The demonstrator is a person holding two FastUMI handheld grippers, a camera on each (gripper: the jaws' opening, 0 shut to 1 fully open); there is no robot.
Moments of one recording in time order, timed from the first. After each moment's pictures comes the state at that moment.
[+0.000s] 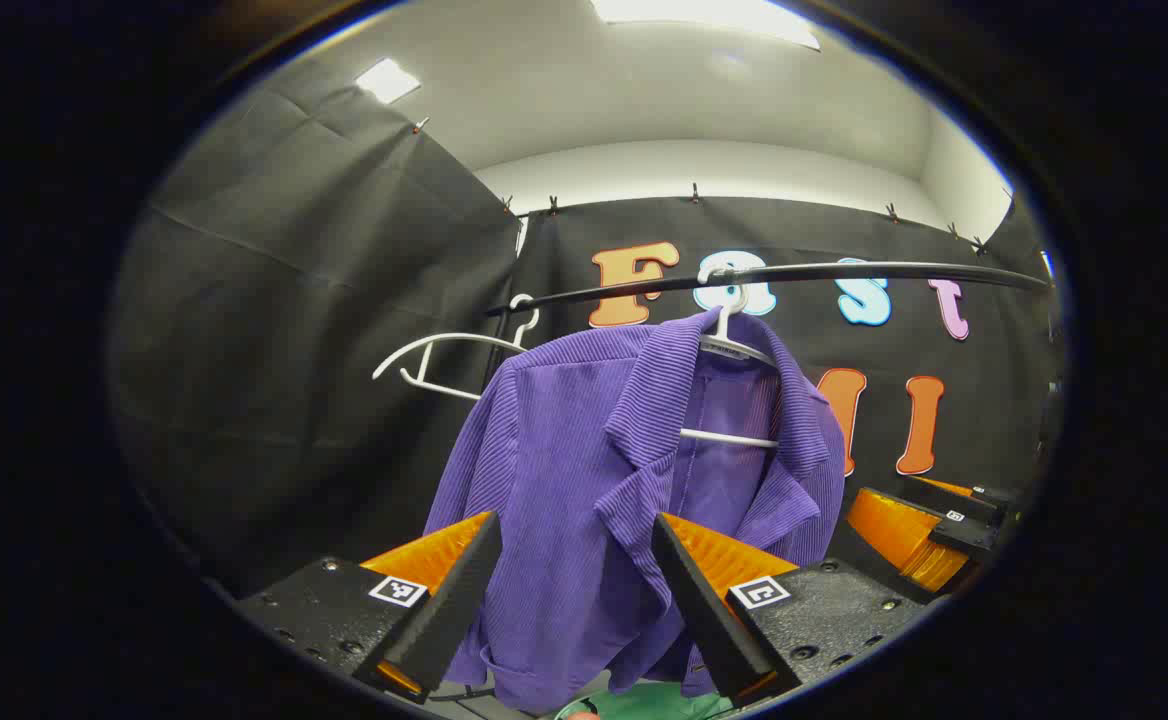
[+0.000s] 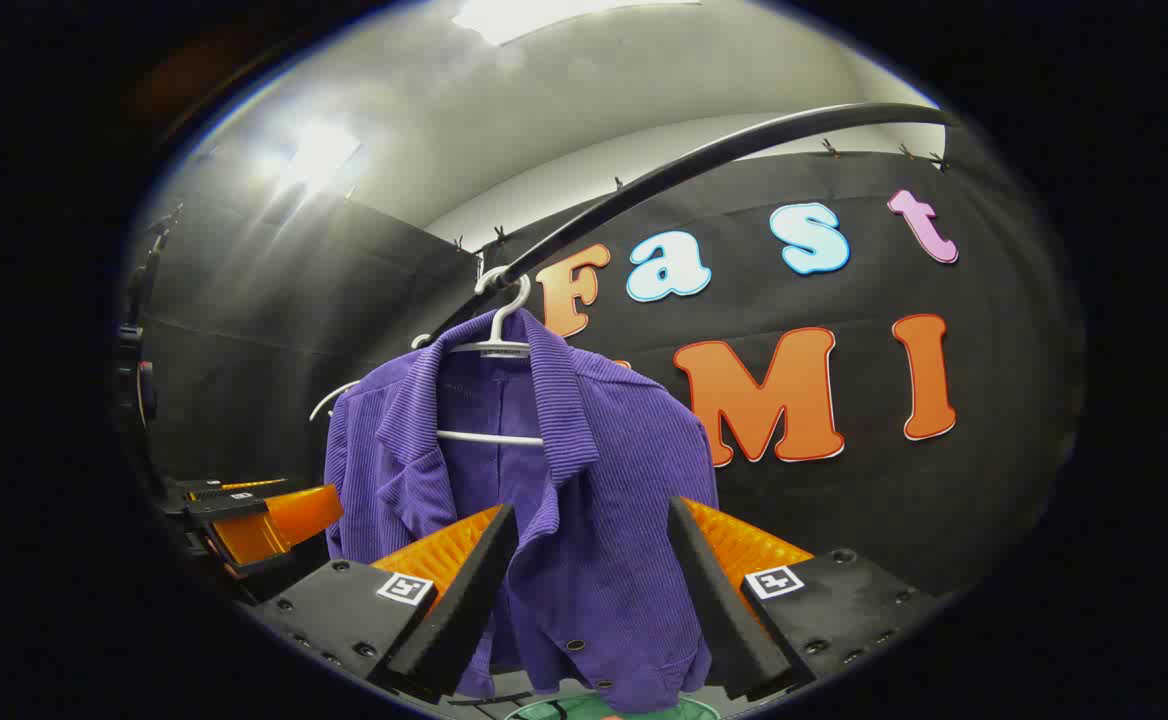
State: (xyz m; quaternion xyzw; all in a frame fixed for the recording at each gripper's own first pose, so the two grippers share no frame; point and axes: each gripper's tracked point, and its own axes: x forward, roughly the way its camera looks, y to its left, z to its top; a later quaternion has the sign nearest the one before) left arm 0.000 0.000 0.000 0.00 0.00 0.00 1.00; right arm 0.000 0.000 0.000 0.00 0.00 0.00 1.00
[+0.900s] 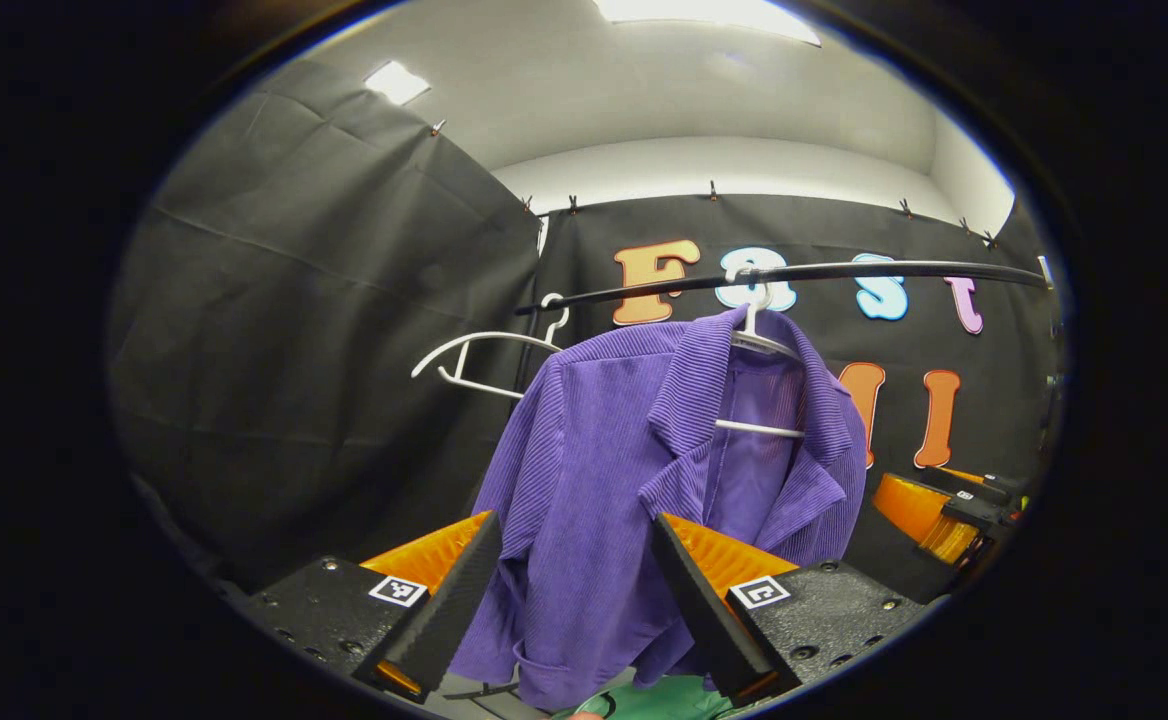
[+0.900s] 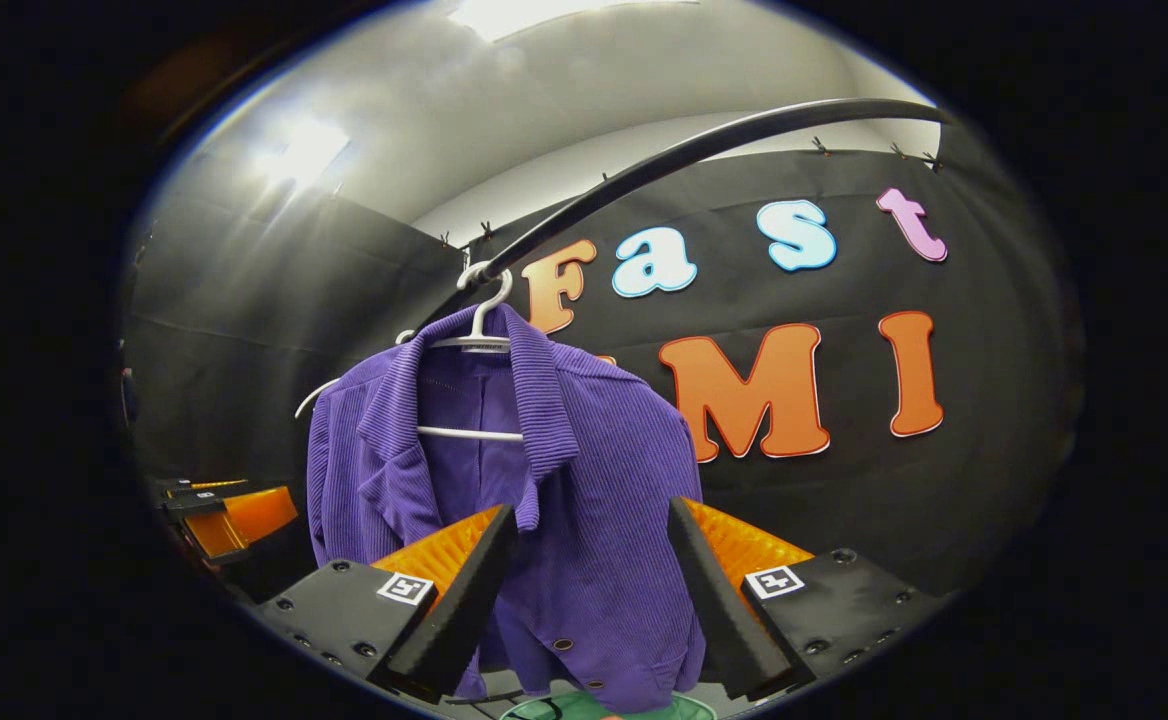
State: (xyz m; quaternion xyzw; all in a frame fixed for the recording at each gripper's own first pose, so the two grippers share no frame) left arm -0.018 0.025 0.001 0.01 0.00 0.02 1.00; right arm 0.000 -0.011 -0.005 0.00 0.00 -0.02 1.00
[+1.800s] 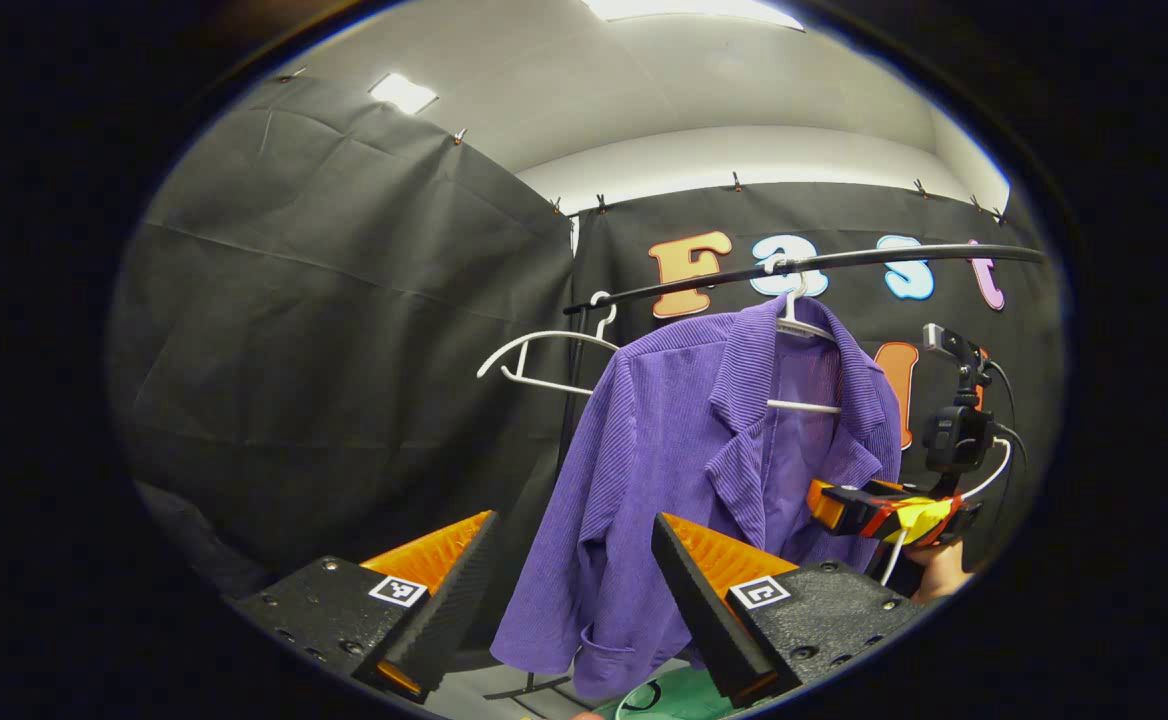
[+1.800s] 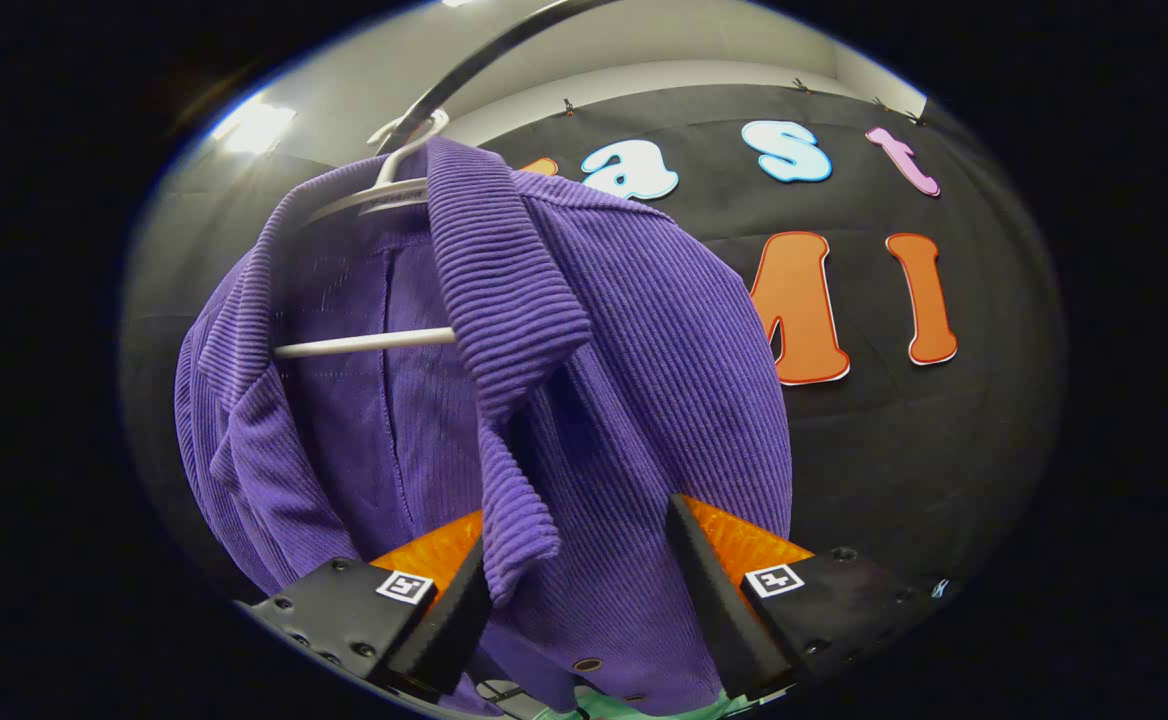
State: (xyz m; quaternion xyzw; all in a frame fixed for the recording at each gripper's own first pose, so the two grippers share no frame) left arm -0.049 0.068 -0.004 0.04 0.01 0.08 1.00; right arm 0.128 -0.023 -0.088 0.06 0.08 -0.06 0.99
